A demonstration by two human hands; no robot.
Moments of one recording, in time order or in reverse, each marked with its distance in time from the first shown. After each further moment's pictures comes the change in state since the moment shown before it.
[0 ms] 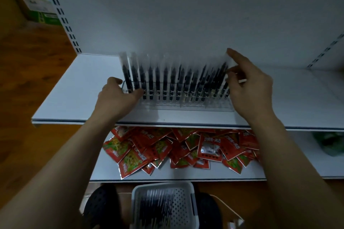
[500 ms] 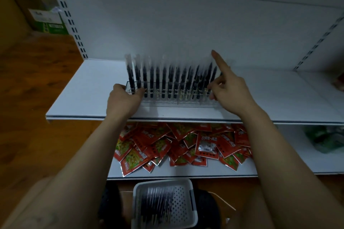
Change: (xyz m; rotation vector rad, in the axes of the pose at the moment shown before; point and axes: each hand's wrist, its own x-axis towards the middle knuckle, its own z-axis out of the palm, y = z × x) left_hand -0.020 0.004 0.006 -0.136 0.051 -0.068; right_hand -0.006 -0.017 -0.012 0.026 -0.373 0.144
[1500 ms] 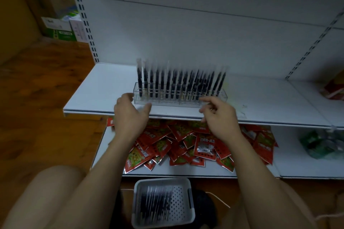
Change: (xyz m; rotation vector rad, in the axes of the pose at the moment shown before) left_hand -0.055 -0.029 -0.003 0.028 0.144 0.221; right_hand -0.069 -0.015 0.030 0.166 0.045 0.170
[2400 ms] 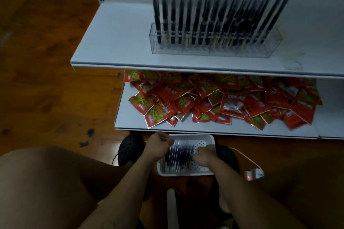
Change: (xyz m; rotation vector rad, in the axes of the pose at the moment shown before) left_hand -0.108 -0.173 0.066 -0.015 -0.640 -0.550; right_hand -0.120 0.186 0.192 -0.500 -0.917 0.706
